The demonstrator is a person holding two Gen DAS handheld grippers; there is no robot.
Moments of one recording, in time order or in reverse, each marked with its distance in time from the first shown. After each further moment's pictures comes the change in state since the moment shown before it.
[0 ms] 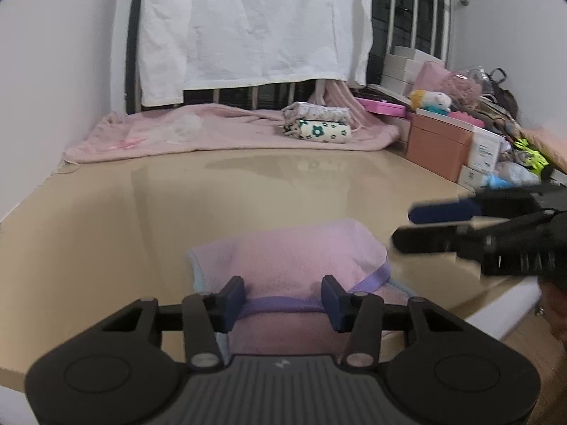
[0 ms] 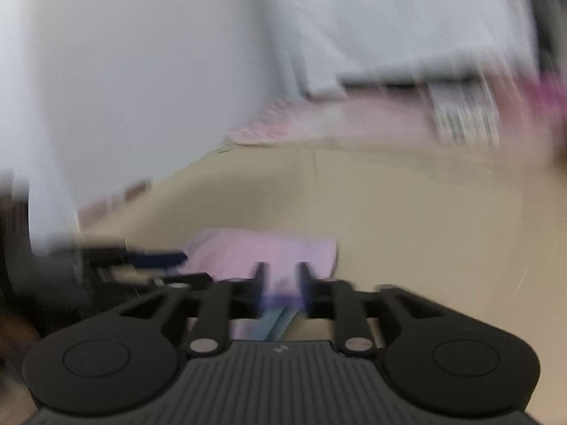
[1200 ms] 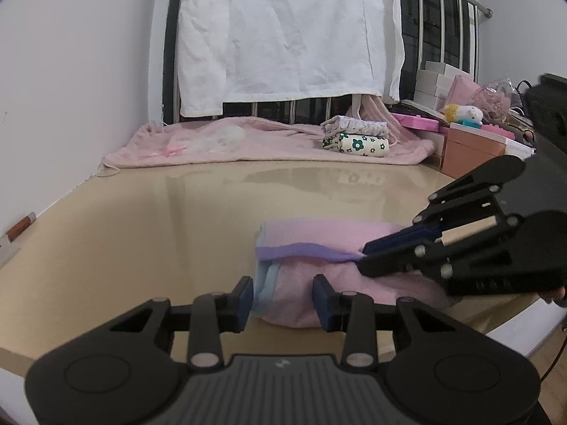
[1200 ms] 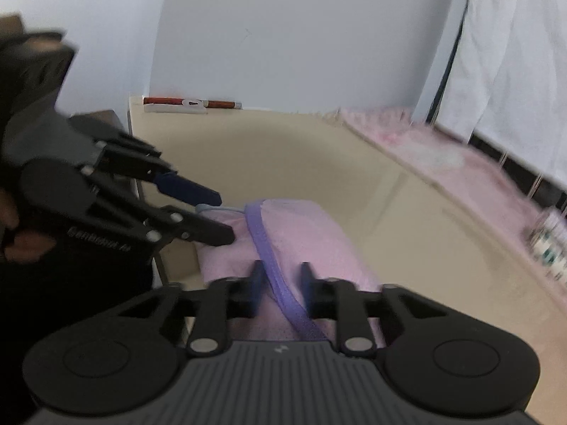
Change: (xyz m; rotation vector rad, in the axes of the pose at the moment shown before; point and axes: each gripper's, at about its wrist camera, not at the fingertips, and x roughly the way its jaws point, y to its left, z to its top) left arm -0.005 0.026 -0.015 -0.016 -0.067 0.125; right arm 0.072 0.039 0.023 -0.419 0.122 0.199
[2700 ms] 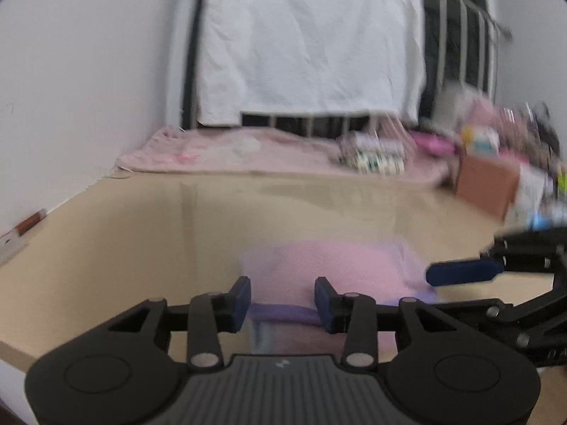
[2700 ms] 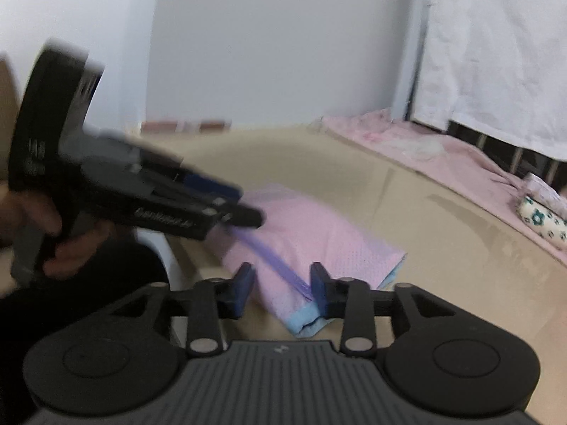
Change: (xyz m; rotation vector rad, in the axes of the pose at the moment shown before) left arm -0.010 0.005 0.012 -0.120 -0.078 0.035; right arm -0.052 0.008 -0.034 0.179 -0.155 -0.064
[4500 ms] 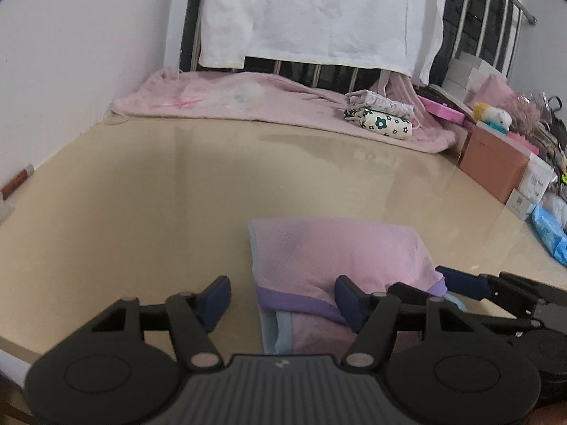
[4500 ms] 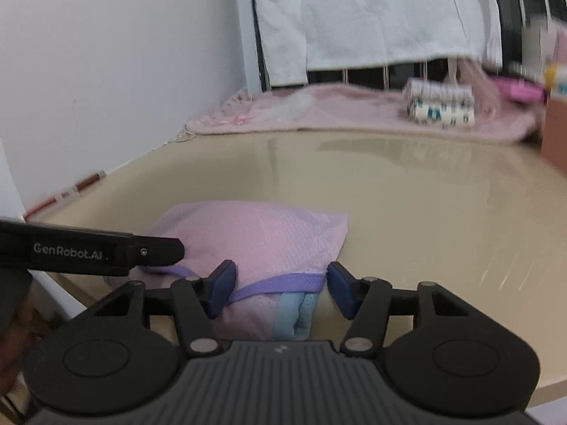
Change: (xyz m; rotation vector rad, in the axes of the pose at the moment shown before) left arm 0.030 0.014 0.015 -0.012 0.253 -0.022; right arm 0.037 0.016 -0.010 0.425 0.033 -0.370
